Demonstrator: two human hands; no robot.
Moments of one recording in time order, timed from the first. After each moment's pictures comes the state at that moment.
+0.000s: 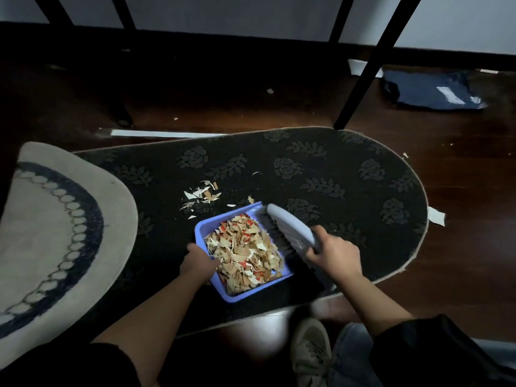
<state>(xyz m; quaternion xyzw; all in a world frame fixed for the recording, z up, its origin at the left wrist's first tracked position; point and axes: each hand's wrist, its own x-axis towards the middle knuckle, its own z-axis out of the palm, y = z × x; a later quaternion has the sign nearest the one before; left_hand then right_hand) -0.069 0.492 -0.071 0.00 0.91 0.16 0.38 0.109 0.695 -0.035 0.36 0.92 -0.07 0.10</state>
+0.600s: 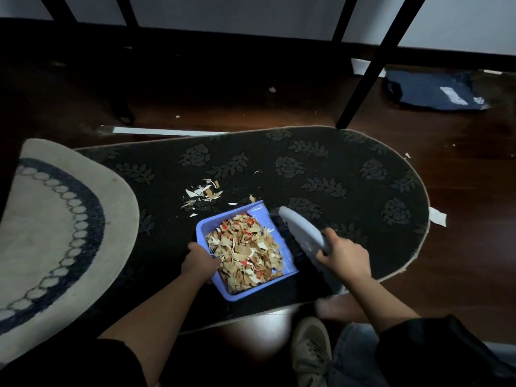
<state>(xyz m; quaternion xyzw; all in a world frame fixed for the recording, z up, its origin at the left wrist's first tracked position) -0.067 0.492 -0.069 -0.01 0.91 0.16 0.39 0.121 0.706 -0.041 0.39 0.91 -0.08 0.13</state>
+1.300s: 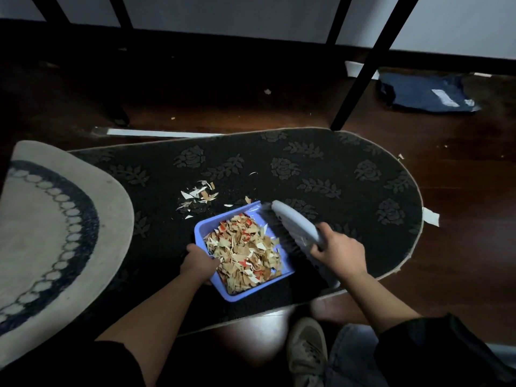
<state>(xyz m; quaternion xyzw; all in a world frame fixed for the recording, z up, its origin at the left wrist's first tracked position) -0.064 0.499 -0.067 -0.01 0.90 0.18 0.40 0.116 0.706 -0.026 0.37 0.92 -0.07 0.09</state>
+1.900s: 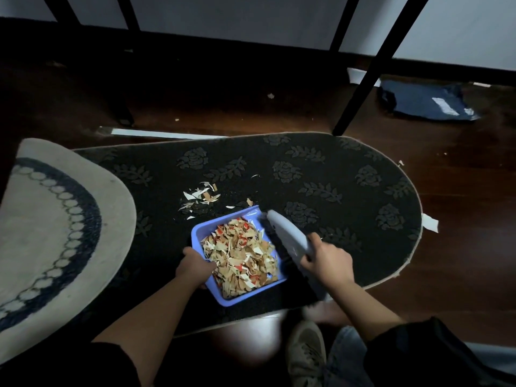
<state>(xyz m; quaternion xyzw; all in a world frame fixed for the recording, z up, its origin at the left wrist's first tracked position) -0.069 0.483 -0.074 -0.03 0.89 0.21 0.41 0.108 0.682 -0.035 0.35 0.93 -0.06 0.12</state>
